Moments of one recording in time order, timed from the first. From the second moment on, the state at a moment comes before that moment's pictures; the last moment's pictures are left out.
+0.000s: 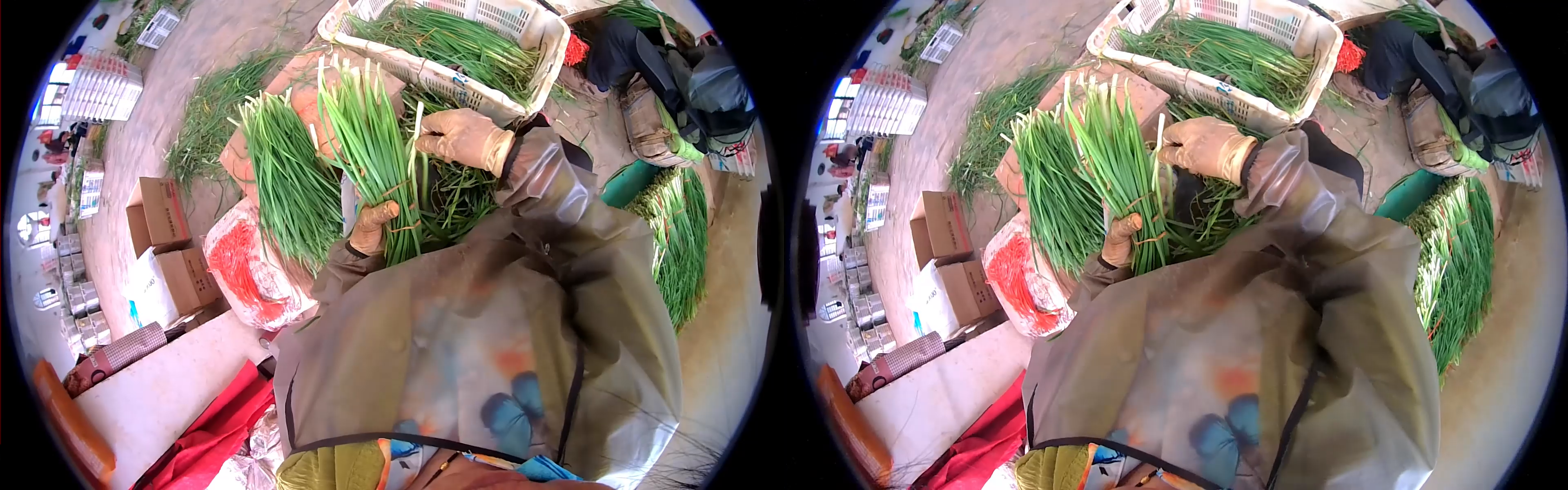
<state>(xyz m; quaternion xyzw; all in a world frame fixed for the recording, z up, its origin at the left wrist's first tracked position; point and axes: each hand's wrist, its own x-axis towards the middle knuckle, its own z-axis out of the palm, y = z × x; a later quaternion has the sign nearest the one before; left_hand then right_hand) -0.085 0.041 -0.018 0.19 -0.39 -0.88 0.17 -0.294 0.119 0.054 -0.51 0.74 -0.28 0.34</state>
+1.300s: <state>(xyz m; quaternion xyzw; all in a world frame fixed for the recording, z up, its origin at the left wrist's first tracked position) -0.074 0.015 -0.093 0.12 -0.04 -0.98 0.14 -0.413 0.077 -0.169 -0.27 0.84 -0.29 0.37</state>
